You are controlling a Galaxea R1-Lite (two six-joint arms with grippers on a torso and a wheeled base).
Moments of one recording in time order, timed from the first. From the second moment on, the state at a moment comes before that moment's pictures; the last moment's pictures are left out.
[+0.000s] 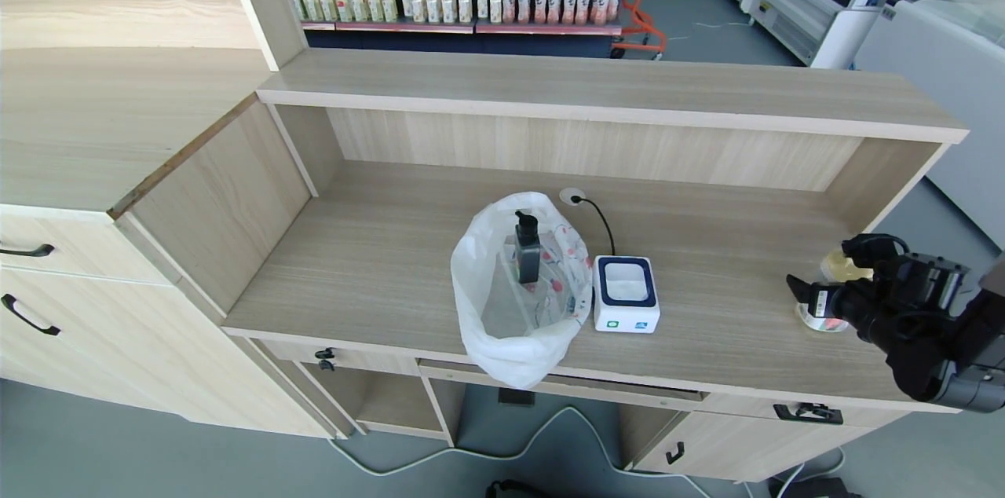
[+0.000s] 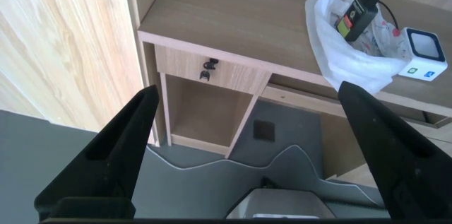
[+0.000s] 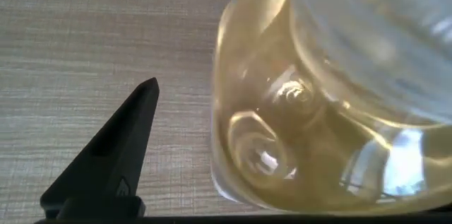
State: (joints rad) left arm -0.01 0.00 0.00 0.01 -0.01 -0.17; right arm -0.29 2.31 -0.83 -1.29 0.10 -0.18
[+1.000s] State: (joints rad) left arm -0.01 0.00 0.00 0.01 -0.01 -0.17; right arm -0.29 2.22 -0.78 -1.25 0.16 -0.21
